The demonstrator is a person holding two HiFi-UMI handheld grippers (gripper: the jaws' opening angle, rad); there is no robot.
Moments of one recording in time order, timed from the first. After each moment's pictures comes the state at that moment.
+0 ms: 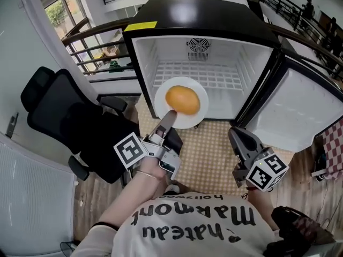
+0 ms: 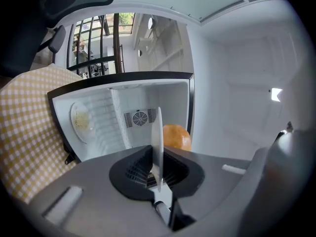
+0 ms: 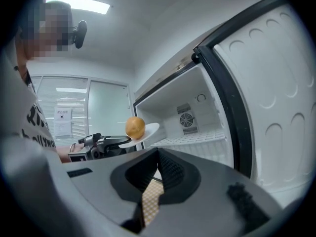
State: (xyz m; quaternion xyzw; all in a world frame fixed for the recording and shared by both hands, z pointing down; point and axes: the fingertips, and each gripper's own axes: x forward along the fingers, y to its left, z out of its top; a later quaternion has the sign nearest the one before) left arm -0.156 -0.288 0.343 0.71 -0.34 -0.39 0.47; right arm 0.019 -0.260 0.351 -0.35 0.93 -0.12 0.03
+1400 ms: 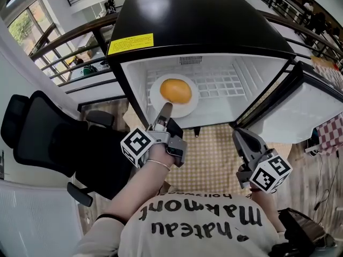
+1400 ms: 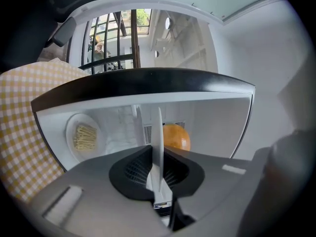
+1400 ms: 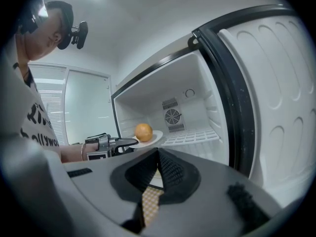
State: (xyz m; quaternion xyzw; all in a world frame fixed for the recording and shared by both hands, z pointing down) left arm -0.197 -0.420 0.393 0.65 -0.38 -0.38 0.53; right arm -0.003 -0.316 0.356 -0.44 0.89 -0.15 -0.01
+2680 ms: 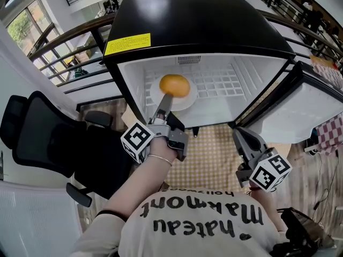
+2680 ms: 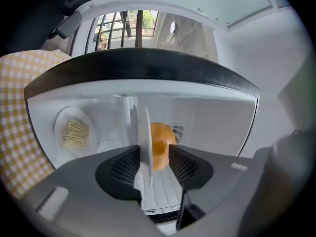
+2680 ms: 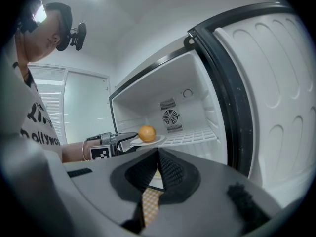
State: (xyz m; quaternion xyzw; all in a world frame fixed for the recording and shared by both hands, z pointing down) left arm -0.192 -0.437 0.385 0.63 -0.37 -0.41 0.54; right arm 0.002 -0.322 0.358 -0.45 0.88 -0.15 0.00
